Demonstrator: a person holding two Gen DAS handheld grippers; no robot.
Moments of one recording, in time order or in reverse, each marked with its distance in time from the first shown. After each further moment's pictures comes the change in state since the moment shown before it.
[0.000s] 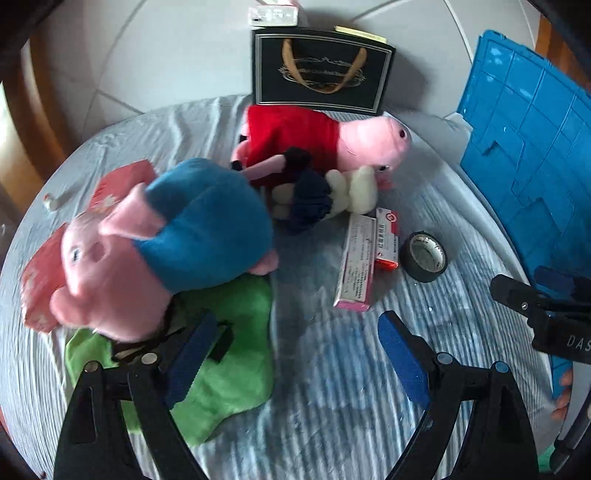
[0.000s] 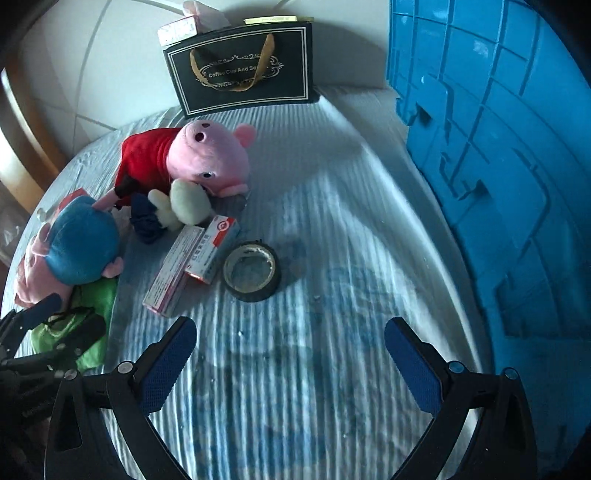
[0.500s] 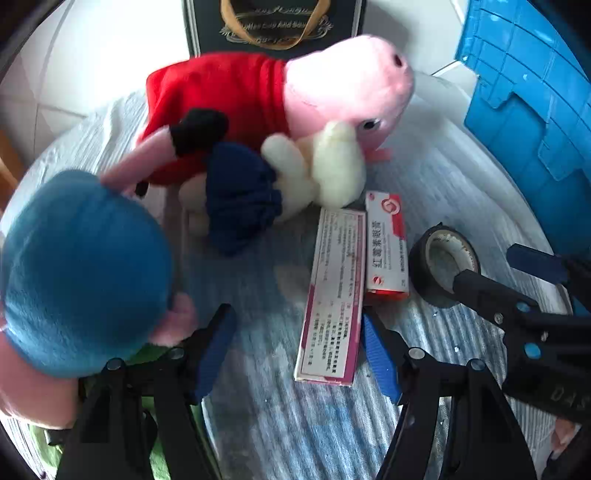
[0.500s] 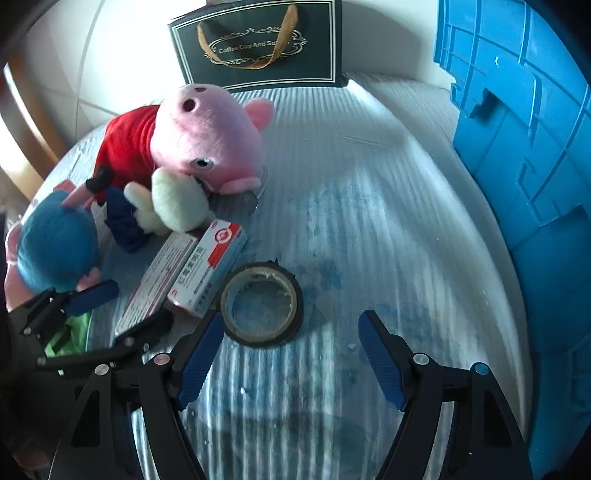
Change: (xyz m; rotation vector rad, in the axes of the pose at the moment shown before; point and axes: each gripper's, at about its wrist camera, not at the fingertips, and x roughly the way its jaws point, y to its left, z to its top) left arm 0.077 -0.030 0.021 0.110 0.083 -0.018; right arm 0.065 0.008 0.020 -0.045 0.035 0.059
